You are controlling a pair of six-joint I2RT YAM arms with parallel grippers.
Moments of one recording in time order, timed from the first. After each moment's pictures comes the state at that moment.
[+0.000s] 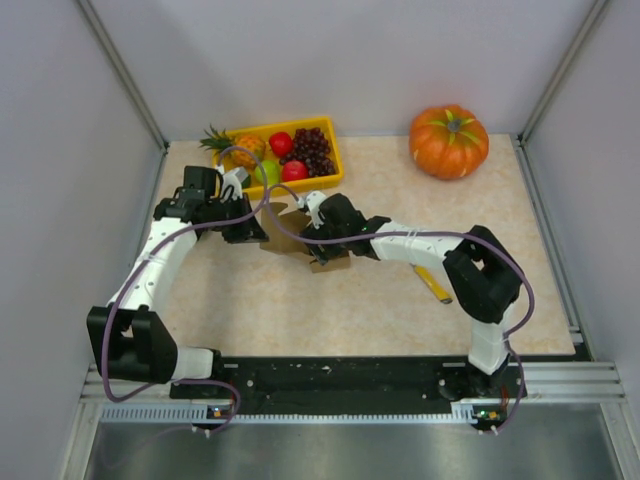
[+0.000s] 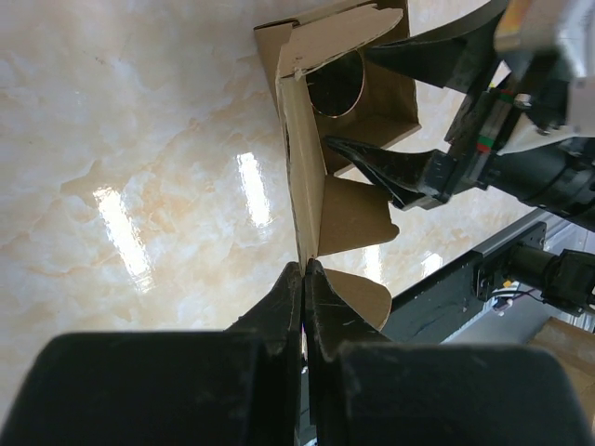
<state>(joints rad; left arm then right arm) -0.09 1.35 1.17 -0.79 0.56 -0.26 0.84 1.87 1.28 -0.16 0.01 -0.02</state>
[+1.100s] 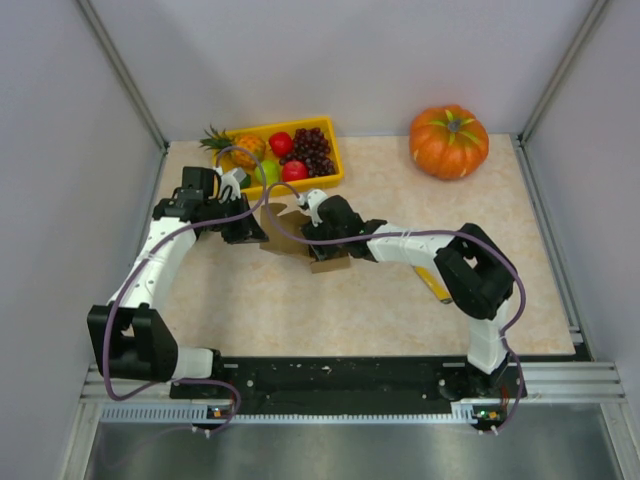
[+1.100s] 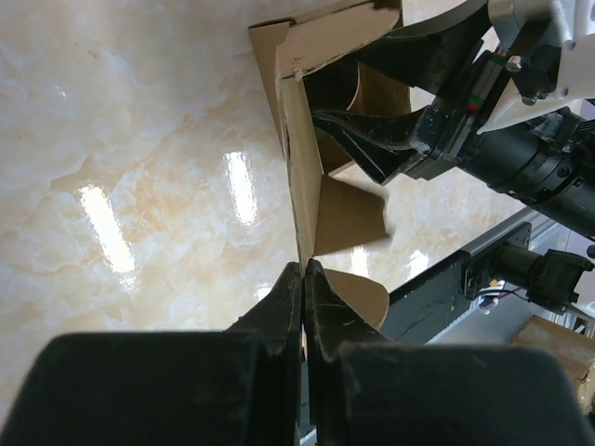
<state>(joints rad) -0.08 1.36 1.17 -0.79 0.58 -0.27 0.83 1.93 1.27 -0.04 0.04 0.03</state>
